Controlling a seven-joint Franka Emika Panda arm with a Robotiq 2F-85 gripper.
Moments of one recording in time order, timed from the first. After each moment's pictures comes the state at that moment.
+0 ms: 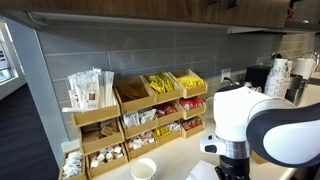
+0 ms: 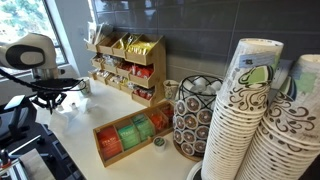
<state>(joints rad) 0.47 -0.45 0.07 -2.74 0.19 2.14 -1.04</state>
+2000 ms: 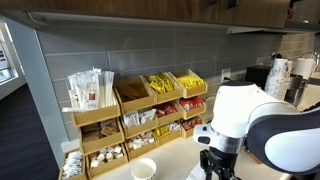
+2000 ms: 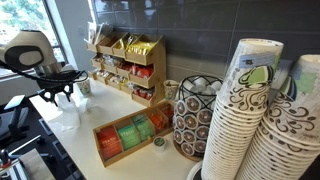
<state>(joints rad) 0.43 -0.45 0.14 -2.74 0.19 2.38 -1.07</state>
